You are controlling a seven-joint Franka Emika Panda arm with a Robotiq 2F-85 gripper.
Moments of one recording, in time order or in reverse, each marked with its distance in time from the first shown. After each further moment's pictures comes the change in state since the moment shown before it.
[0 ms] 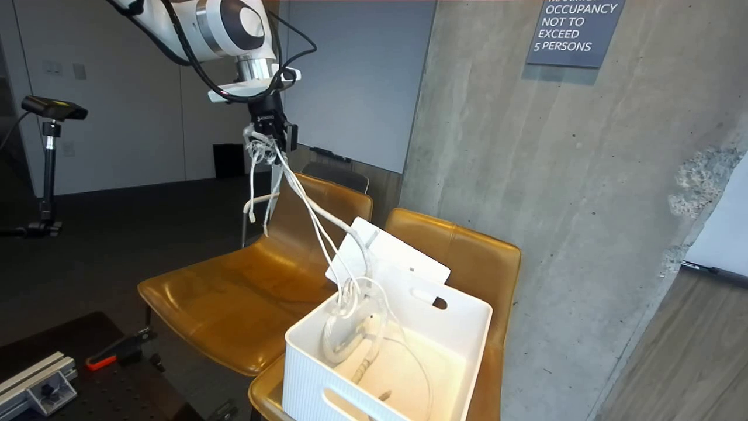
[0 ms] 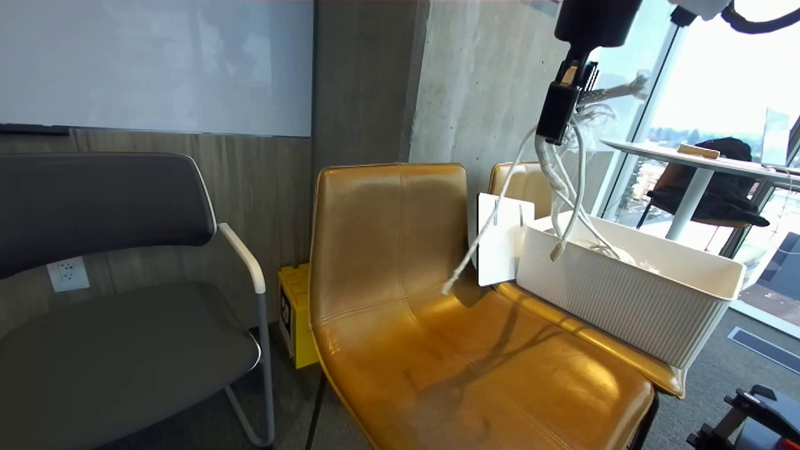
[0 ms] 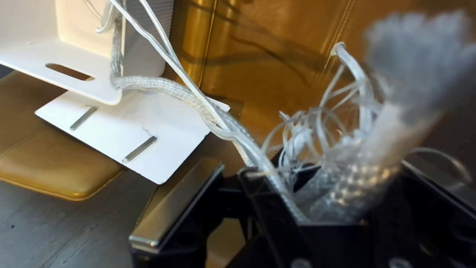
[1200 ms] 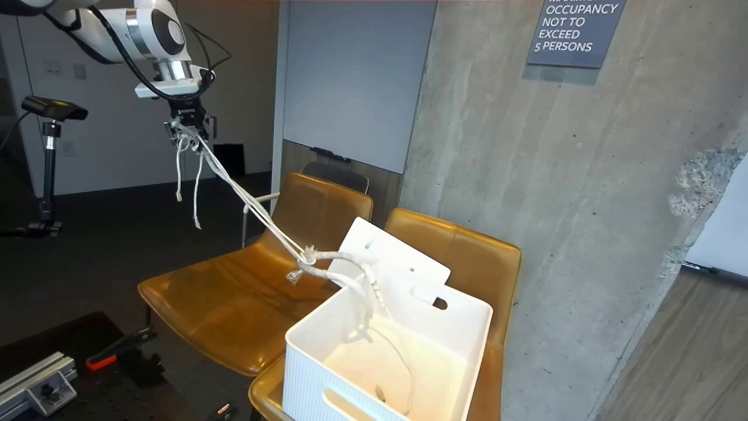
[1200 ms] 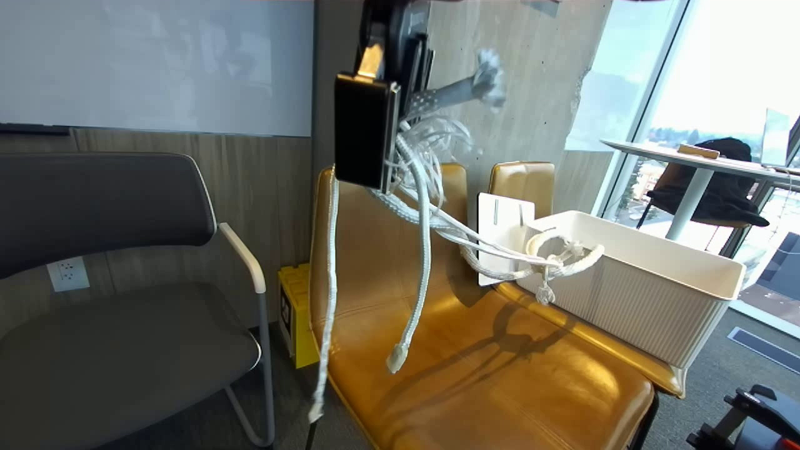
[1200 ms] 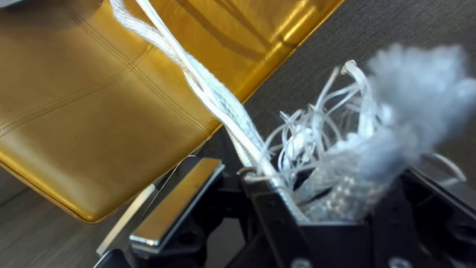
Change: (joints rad) arm 0.317 0.304 0.111 0.386 -0.062 -0.121 -0.003
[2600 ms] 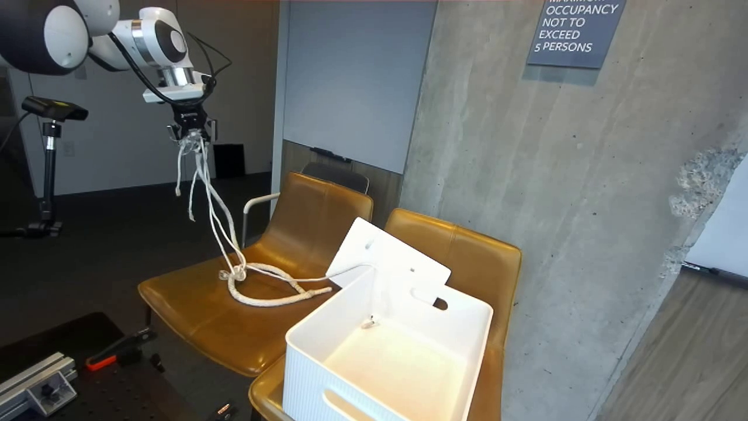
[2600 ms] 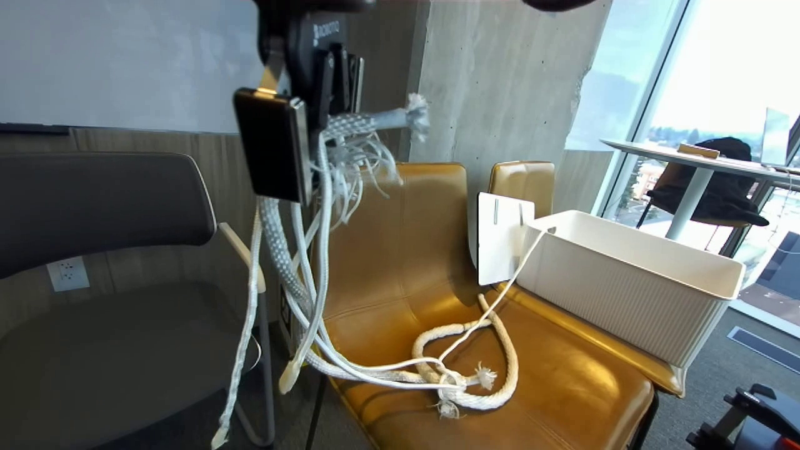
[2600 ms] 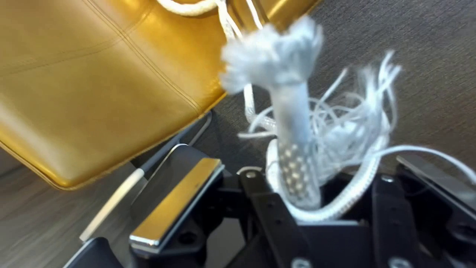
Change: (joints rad) arm 0.081 0.217 -0.053 0.328 0.001 -0.114 -0.081
